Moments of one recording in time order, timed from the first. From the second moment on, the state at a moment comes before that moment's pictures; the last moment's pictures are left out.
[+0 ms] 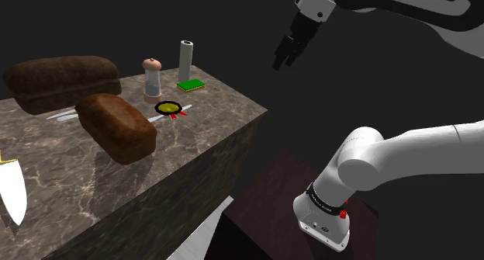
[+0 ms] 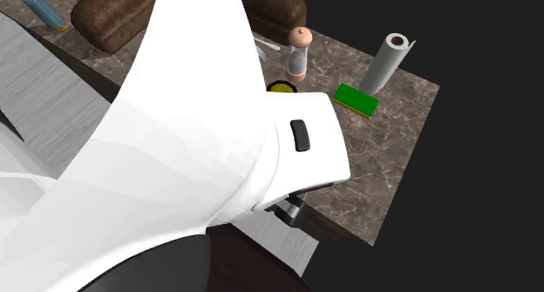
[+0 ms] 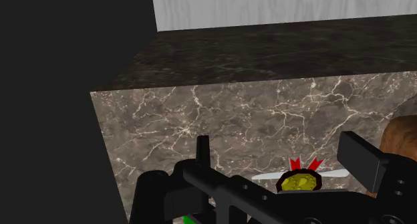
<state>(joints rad) 0.02 -0.78 -0.05 -2.34 -0.05 1.72 0.01</state>
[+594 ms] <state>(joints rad) 0.05 -0.60 -0.04 -2.39 -0.02 1.93 0.00</state>
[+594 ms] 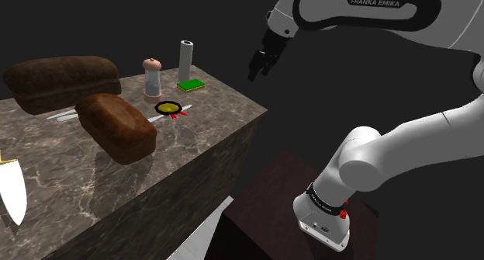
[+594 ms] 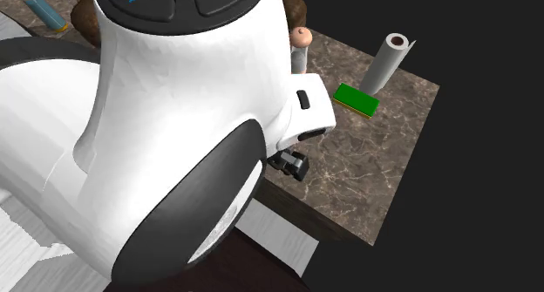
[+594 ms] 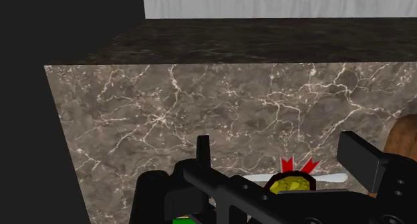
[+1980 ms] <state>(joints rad) 0.15 0.13 0.02 -2.14 0.04 2.40 -0.07</state>
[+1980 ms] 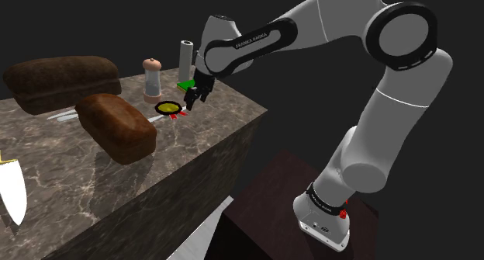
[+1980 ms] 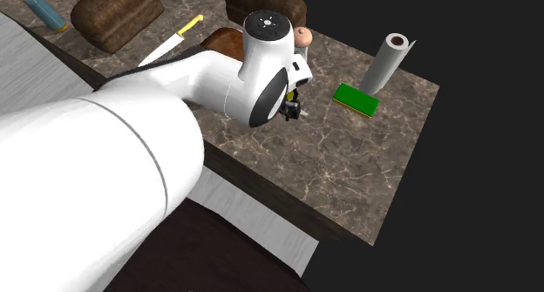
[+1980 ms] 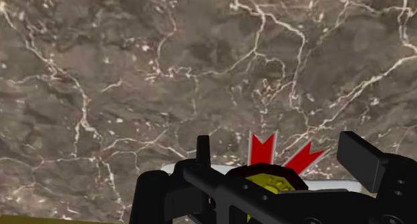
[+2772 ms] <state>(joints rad) 0.16 0.27 0.03 -2.11 0.05 2.51 -0.08</state>
